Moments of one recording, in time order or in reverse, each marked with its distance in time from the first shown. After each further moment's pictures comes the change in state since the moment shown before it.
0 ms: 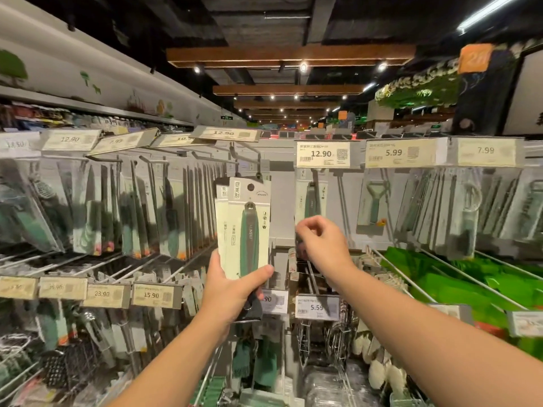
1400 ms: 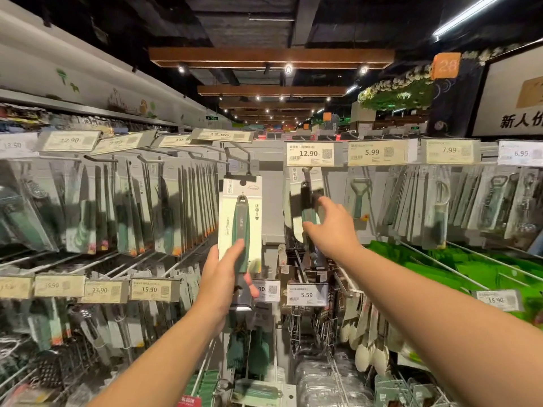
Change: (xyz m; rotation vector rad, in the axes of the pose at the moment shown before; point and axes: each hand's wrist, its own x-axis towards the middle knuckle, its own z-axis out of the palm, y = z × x) left_hand -0.021 0.024 -0.001 -0.113 -0.093 -0.133; right_hand -0.013 -0.028 -0.036 -0.439 0.074 -0.073
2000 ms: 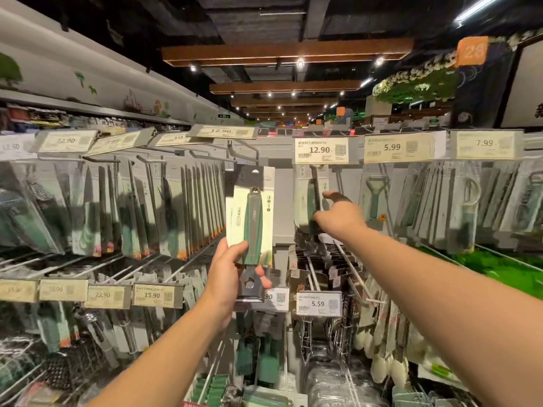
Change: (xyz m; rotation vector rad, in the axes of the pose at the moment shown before) left_hand 0.024 0.008 0.008 -0.155 -0.032 0.000; right_hand 0.066 0.012 0.017 0.023 -0.060 0.117
